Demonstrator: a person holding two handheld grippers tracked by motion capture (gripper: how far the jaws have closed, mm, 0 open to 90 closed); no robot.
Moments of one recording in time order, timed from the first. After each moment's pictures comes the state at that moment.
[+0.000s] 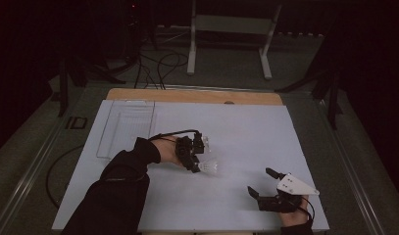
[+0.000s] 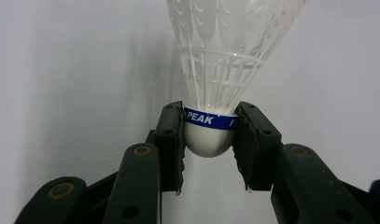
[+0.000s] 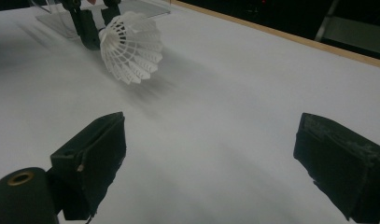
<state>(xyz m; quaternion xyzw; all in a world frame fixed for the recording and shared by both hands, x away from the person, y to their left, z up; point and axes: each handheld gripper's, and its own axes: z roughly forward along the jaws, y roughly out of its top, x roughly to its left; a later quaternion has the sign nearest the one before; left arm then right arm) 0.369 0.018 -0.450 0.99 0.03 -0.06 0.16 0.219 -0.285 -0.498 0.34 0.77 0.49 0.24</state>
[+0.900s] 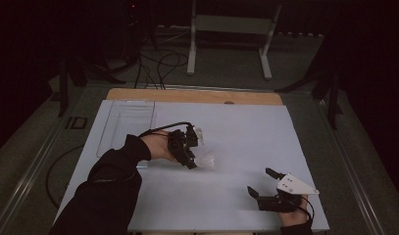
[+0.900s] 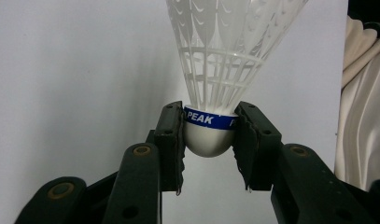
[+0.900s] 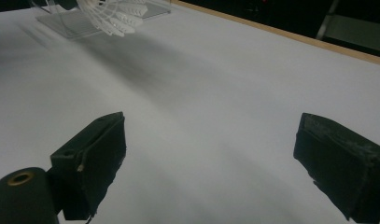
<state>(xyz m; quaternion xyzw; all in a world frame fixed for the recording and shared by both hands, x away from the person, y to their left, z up) 0.365 0.039 -0.413 0.98 0.07 -0.07 0.18 0.220 -0.285 -0.499 0.34 0.77 0.49 0.23</state>
